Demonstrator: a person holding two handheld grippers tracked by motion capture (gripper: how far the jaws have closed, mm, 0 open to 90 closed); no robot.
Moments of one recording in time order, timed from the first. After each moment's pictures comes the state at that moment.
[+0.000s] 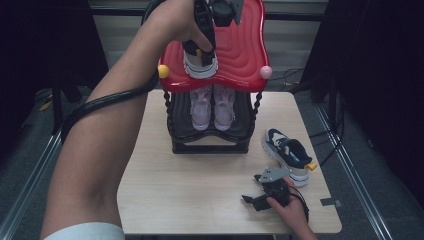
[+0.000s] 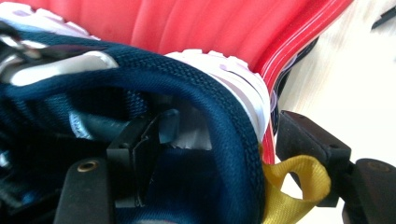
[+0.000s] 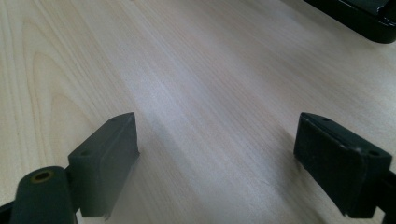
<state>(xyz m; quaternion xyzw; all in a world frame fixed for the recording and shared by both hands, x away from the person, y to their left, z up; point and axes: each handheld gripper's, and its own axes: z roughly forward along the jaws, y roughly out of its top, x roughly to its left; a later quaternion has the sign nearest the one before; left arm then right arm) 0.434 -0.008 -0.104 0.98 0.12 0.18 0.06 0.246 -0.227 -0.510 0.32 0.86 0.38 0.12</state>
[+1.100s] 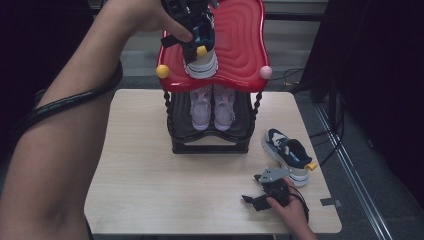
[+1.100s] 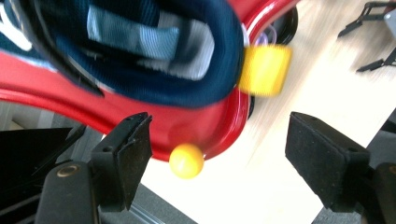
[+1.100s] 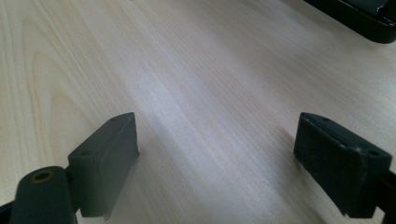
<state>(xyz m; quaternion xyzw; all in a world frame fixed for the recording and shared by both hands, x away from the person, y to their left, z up) 0.410 0.044 -0.076 0.97 0.18 0.14 0.09 0.246 -0.227 -0.510 0.32 0.86 0.38 0.12</state>
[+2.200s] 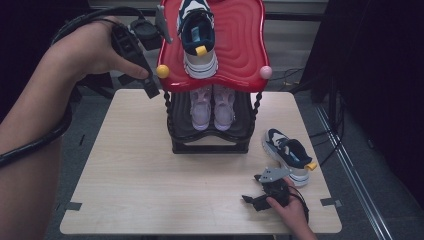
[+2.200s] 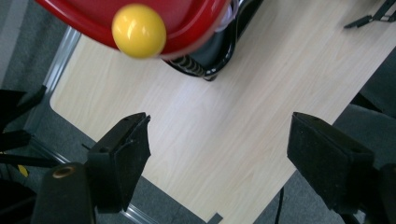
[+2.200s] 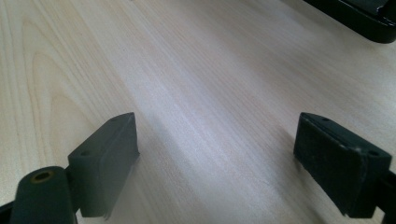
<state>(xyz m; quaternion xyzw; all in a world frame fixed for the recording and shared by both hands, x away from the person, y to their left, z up) 0.376 0.121 -0.124 0.96 0.23 0.09 0.08 0.246 -0.227 -0.510 0.33 0.86 0.38 0.12</state>
